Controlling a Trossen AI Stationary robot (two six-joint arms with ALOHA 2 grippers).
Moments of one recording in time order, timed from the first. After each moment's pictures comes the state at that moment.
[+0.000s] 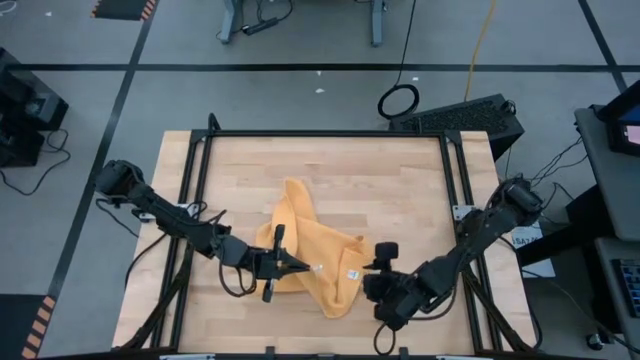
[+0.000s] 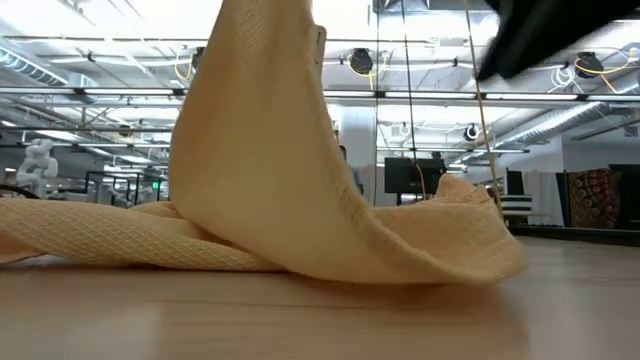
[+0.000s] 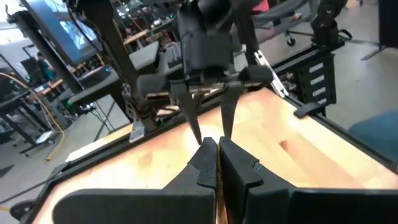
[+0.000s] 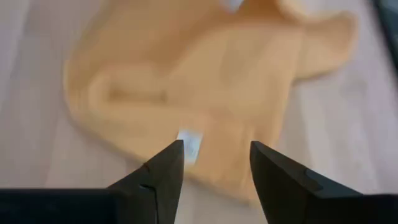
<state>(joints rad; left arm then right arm) -0.50 1.41 0.71 0.58 -0.32 0.37 0.69 1.71 1.25 -0.76 0.62 0.51</state>
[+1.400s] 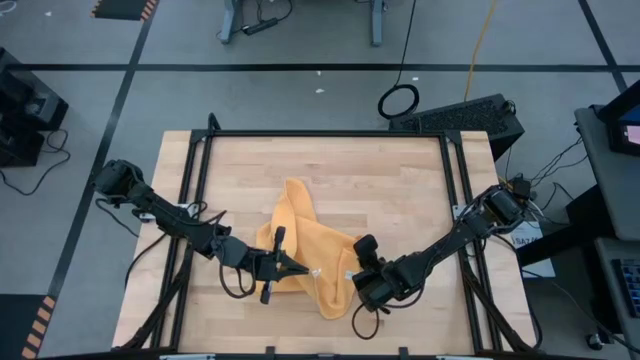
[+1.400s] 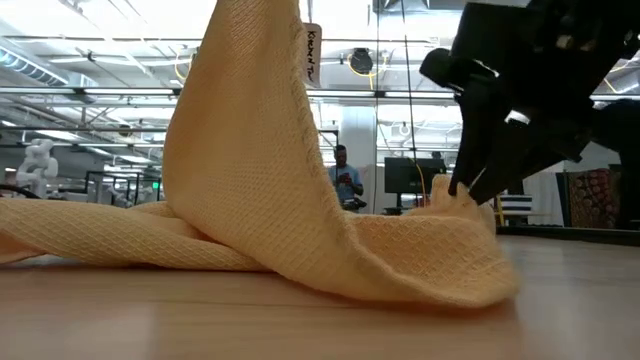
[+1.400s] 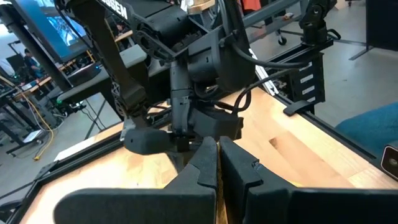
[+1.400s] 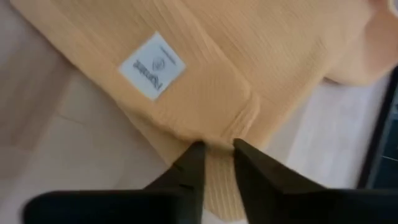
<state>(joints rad) -0.50 1.41 0.71 0.55 -0.29 0.35 0.57 1.83 1.14 -0.64 0.58 -0.06</state>
